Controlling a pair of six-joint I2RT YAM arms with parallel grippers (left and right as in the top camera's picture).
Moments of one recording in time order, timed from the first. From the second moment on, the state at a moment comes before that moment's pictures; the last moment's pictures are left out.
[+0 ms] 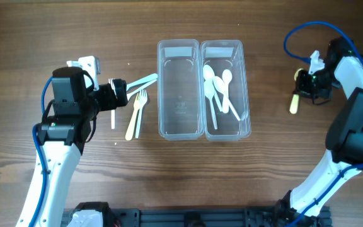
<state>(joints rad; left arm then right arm) -0.01 1.18 0.88 -0.47 0.14 -0.20 -0.33 2.07 1.47 -0.87 -0.22 -0.07</state>
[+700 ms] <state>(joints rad) -0.01 1.18 0.88 -0.47 0.14 -0.20 0.18 1.71 1.38 -0.77 -0.34 0.03</state>
